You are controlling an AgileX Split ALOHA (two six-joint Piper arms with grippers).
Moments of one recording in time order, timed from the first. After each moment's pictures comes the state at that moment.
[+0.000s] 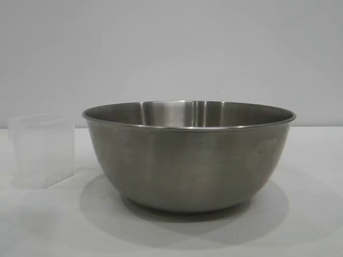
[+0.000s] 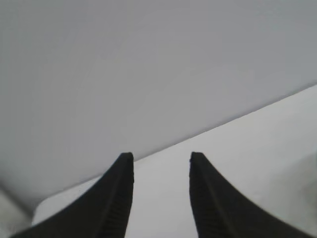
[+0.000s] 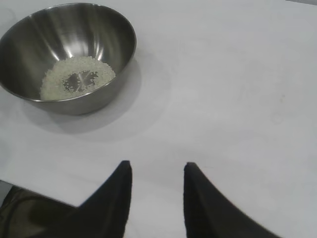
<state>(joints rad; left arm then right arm) -0.15 0.38 -0.34 0.55 0.33 -0.28 0.29 0.08 -0.49 0.12 1.14 -0.09</state>
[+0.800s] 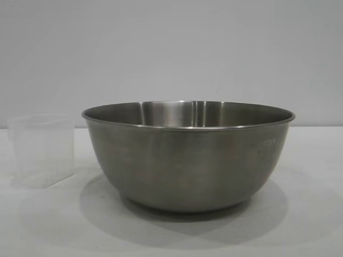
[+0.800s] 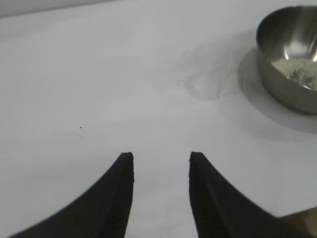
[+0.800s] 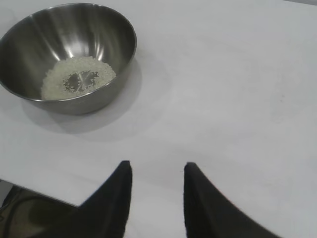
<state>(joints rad) -0.15 -0.02 -0.49 -0.03 1.13 0.03 0.29 0.08 -0.49 0.12 1.14 -0.09</state>
